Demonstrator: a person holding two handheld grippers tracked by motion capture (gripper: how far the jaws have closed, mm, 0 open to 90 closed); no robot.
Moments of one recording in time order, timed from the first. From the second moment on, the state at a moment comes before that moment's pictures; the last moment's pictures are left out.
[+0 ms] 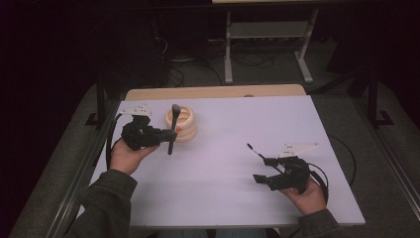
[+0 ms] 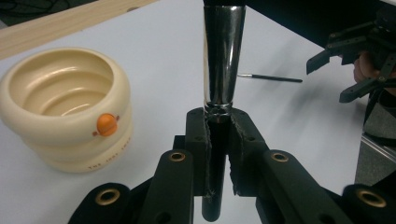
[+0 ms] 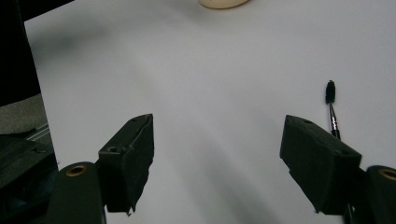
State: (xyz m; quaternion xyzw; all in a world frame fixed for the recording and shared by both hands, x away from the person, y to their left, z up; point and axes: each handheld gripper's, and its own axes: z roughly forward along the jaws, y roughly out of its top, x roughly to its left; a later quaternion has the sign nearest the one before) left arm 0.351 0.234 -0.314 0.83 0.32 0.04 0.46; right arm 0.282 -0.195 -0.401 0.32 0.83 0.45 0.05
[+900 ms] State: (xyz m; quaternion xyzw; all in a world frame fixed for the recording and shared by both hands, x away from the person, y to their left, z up) left arm 0.385 0.232 -0.281 0.83 0.33 0.08 0.45; right arm 0.282 -0.194 -0.400 0.33 0.83 0.46 0.05
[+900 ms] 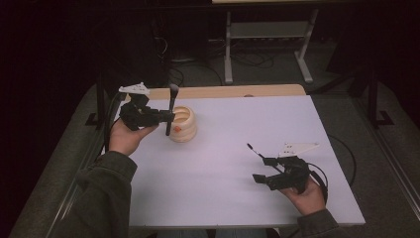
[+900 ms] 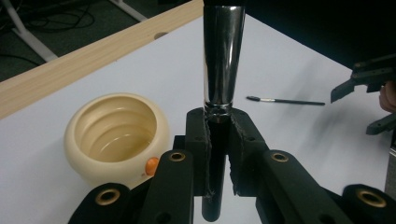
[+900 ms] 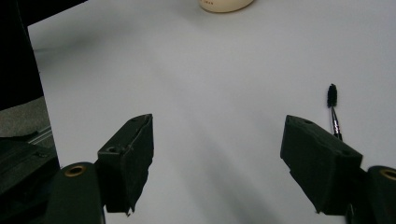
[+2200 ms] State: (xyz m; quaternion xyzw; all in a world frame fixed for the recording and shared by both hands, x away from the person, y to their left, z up) left arm 0.465 0.229 -0.291 0.80 0.39 0.10 0.44; right arm 0.288 -0.197 -0.399 0.33 0.82 0.46 0.04
